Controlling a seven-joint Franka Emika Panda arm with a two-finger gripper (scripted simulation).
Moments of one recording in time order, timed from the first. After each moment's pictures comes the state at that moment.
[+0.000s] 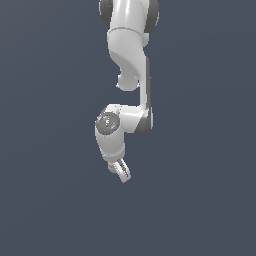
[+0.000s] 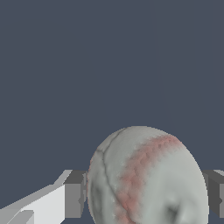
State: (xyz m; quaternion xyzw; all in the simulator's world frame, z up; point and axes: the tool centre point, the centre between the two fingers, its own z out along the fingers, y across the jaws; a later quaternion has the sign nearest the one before) arm 0.067 -0.055 0.051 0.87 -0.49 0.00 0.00
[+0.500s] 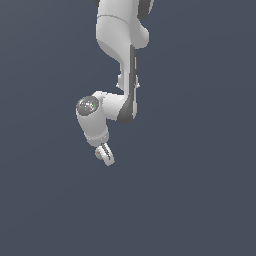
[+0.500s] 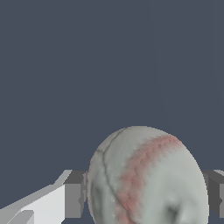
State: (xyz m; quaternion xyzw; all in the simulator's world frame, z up) arm 0.007 -0.120 0.061 0.87 -0.49 0.00 0.00
